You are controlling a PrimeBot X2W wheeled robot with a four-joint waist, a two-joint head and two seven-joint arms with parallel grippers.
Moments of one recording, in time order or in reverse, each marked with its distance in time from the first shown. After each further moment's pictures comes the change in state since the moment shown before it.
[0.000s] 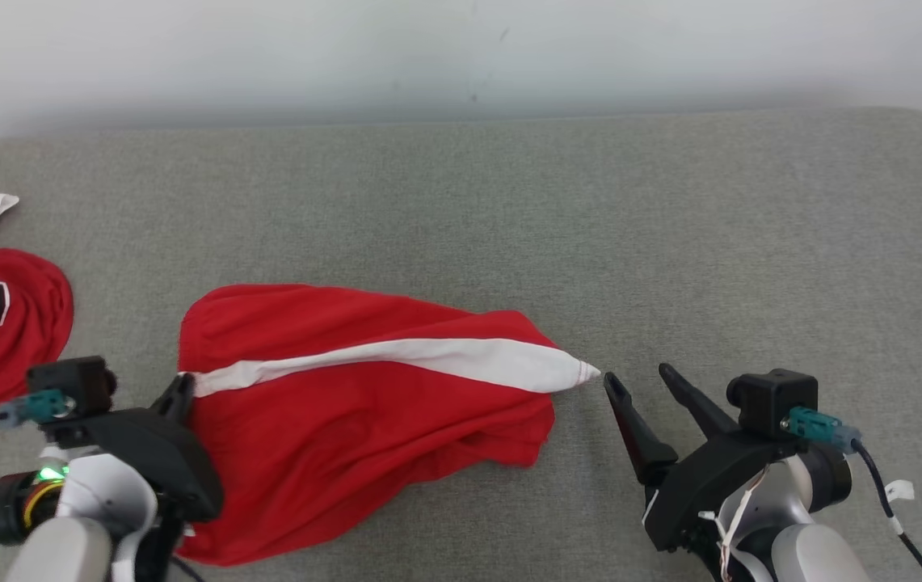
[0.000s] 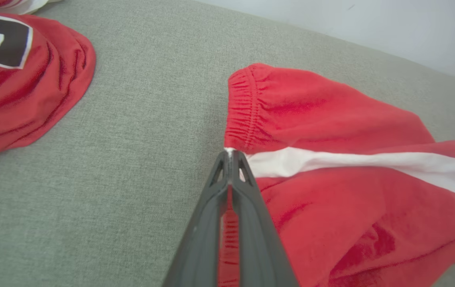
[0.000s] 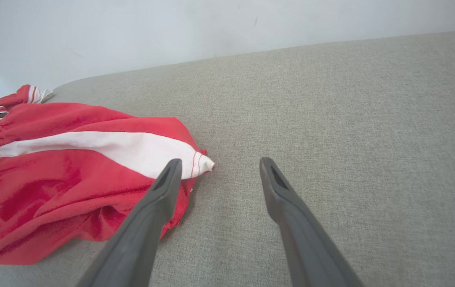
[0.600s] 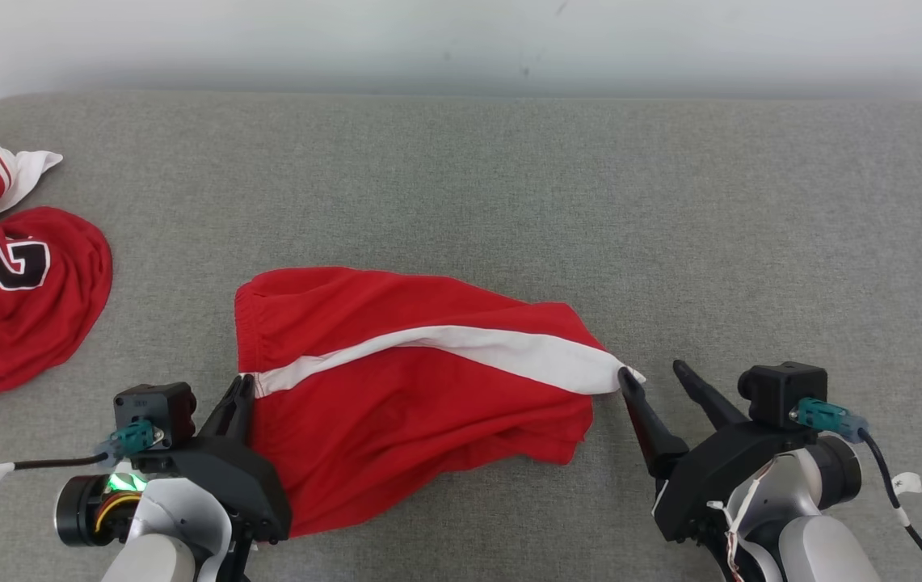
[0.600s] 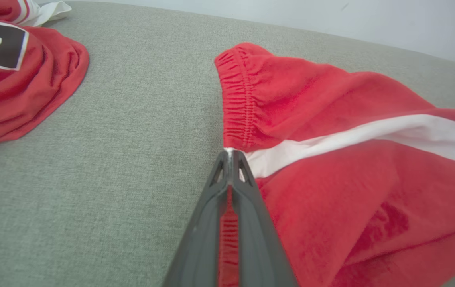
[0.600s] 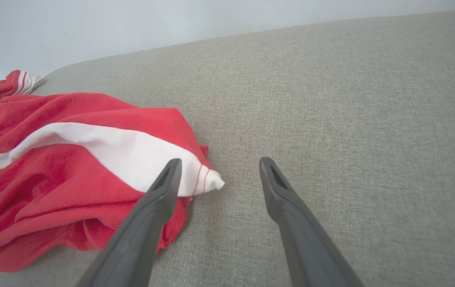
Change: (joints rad) left arm 0.016 -0.086 -0.122 0.024 0.158 0.033 -0.215; right arm -0.034 0.000 -0.050 0.043 -0.012 0.000 -0.001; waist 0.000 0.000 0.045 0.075
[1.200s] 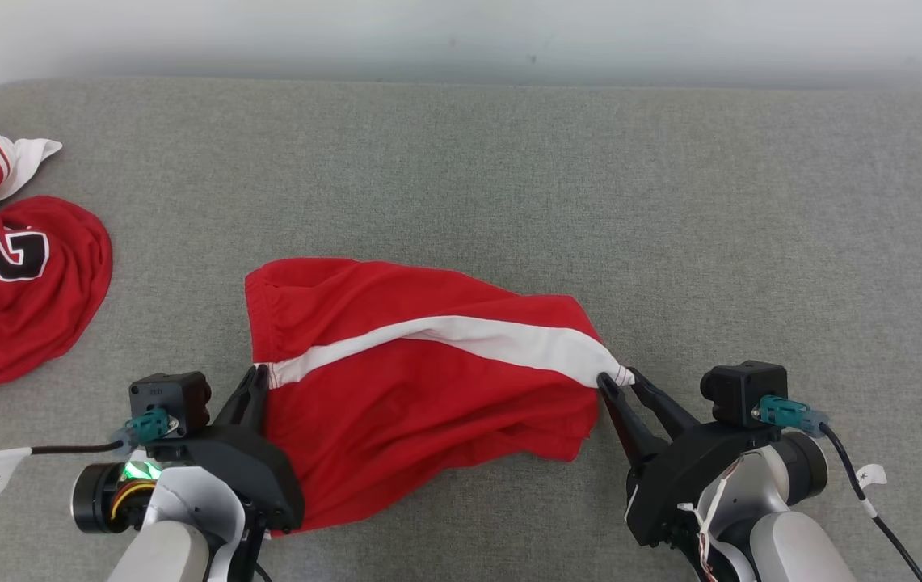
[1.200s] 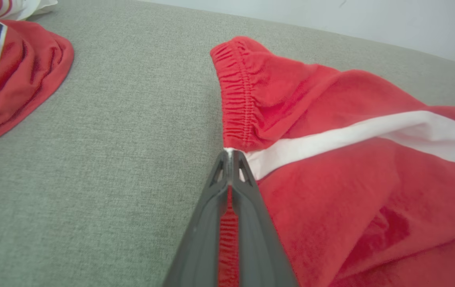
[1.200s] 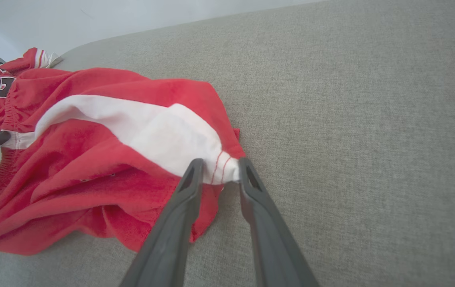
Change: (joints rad) left arm -0.038 -0.020 -0.021 0.044 -0.009 -0.008 -0.020; right arm -0.025 0.000 0.070 0.044 0.018 0.000 0.011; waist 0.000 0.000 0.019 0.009
